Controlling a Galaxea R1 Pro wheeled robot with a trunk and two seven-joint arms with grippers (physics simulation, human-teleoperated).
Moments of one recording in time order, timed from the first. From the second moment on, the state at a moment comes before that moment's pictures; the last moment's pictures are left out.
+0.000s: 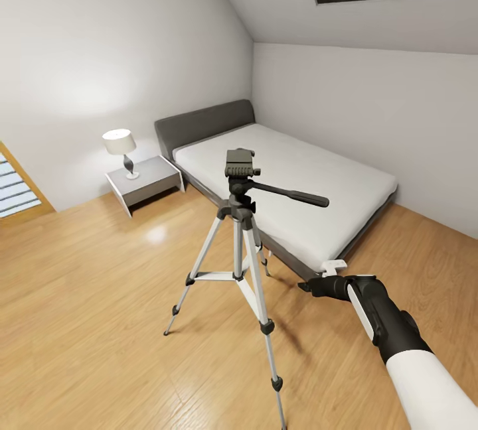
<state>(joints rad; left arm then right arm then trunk) -0.26 0.00 -0.11 0.00 0.68 -0.01 0.07 -0.67 -0.13 0.00 -0.96 0.04 0.72 0.40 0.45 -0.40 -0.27</state>
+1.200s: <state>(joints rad) -0.26 0.00 -0.11 0.00 0.67 -0.01 0.07 -0.67 -0.13 0.00 -0.96 0.04 0.72 0.40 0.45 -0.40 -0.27</state>
